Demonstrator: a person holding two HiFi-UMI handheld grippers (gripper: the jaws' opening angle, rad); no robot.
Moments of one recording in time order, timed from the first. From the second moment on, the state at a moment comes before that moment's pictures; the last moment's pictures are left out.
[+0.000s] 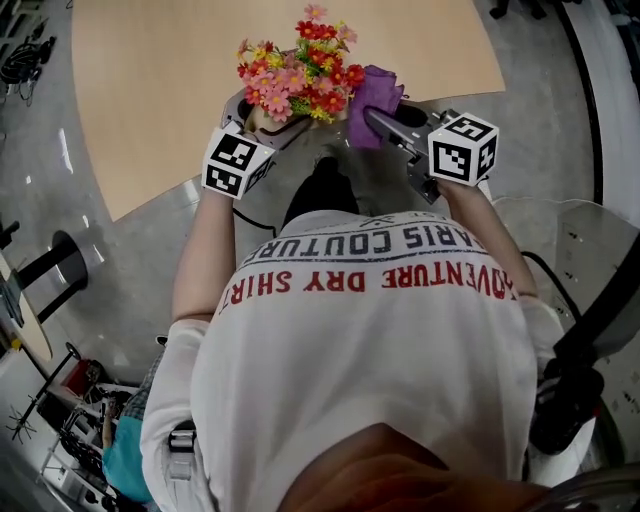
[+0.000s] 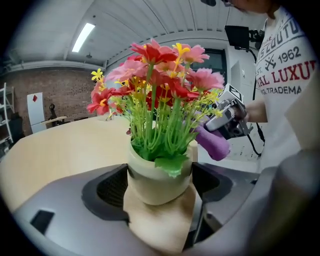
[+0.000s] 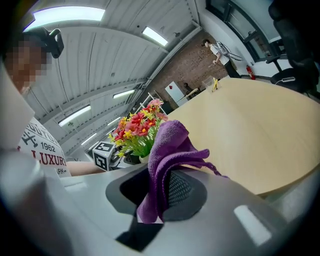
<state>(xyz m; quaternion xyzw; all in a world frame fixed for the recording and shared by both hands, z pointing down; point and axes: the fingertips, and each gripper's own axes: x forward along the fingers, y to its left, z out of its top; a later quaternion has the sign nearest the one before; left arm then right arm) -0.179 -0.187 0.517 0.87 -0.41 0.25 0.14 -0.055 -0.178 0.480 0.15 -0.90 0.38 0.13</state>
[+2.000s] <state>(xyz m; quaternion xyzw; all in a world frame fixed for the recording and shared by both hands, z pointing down) -0.169 -0.186 0.524 0.84 -0.45 0.25 0.15 -0.100 -0.217 0.547 0.20 -0.86 0.36 0.30</state>
